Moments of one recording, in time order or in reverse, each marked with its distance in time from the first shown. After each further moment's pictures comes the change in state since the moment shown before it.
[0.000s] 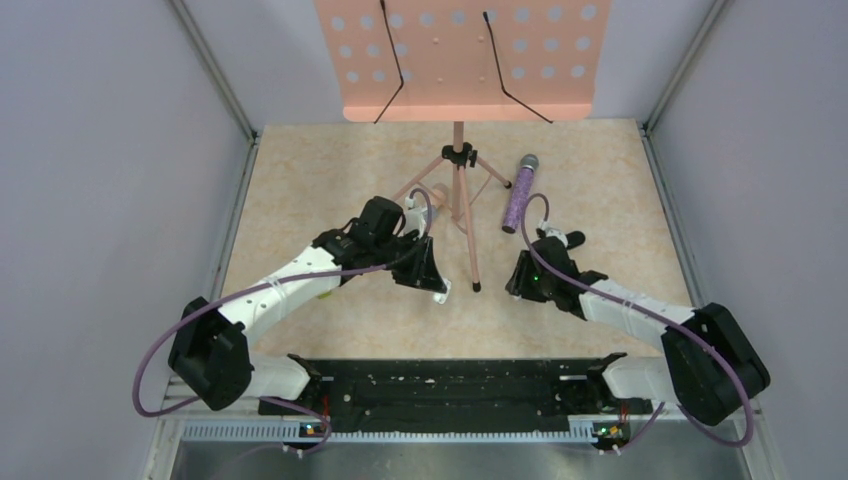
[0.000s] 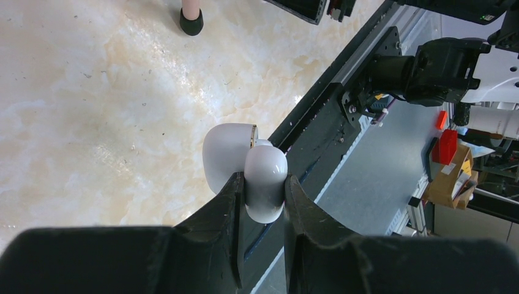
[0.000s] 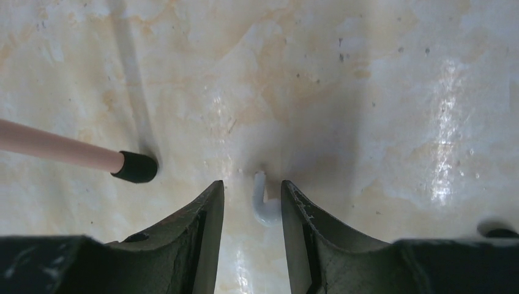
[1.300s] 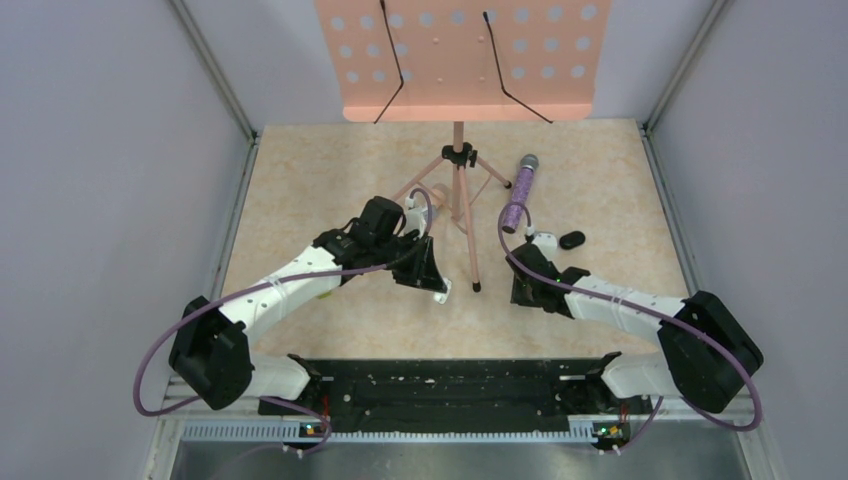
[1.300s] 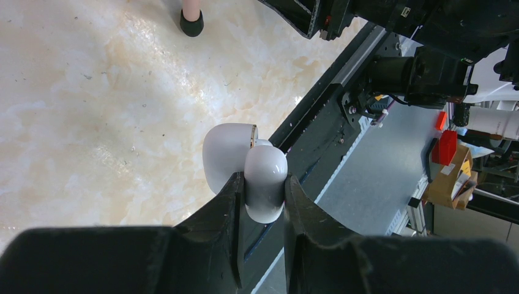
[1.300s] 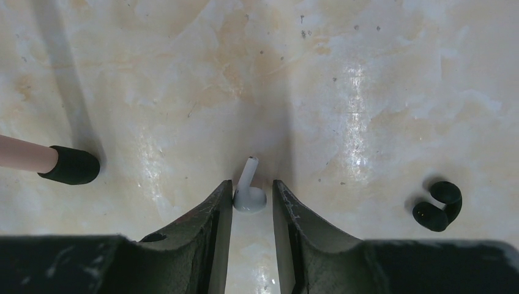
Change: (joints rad) left arm 0.000 0.005 0.000 0.006 0.000 -0.002; right arm 0.169 0.034 0.073 -0.205 0.273 0.011
